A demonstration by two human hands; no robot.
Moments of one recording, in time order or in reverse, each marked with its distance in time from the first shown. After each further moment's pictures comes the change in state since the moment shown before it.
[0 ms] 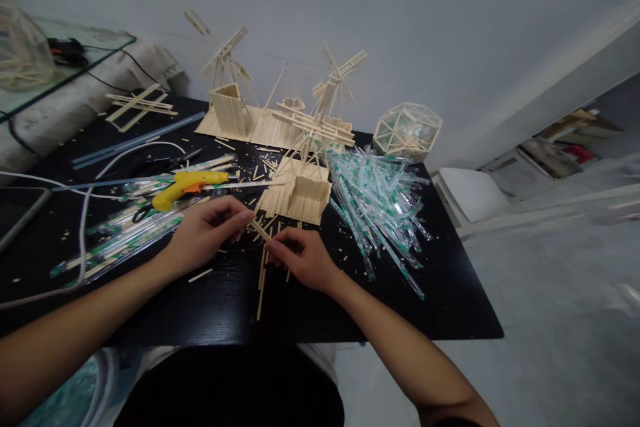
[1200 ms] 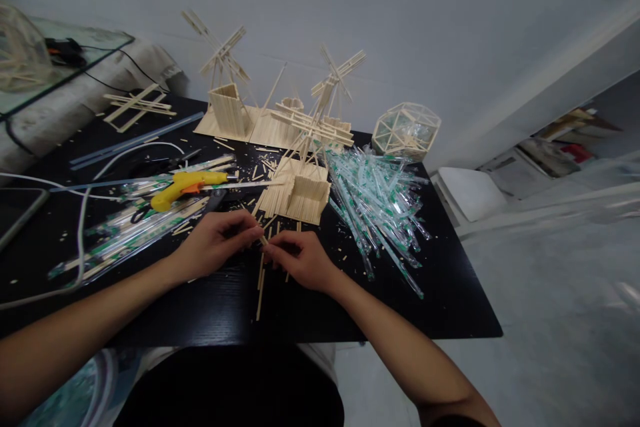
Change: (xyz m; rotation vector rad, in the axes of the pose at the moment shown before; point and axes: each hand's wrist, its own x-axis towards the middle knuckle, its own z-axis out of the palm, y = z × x) left_hand -0.001 -0.012 0.005 0.127 -0.195 0.084; right_hand 0.000 -0.001 -0.001 -0.061 -0.053 -0.005
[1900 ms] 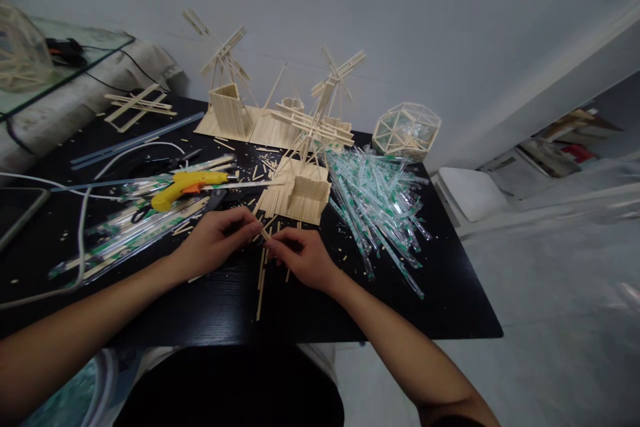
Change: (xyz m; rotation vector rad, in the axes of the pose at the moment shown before) left_hand 0.001 0.001 0.001 0.015 0.040 -0.015; right_hand 0.002 0.004 0.000 0.034 0.060 -0.020
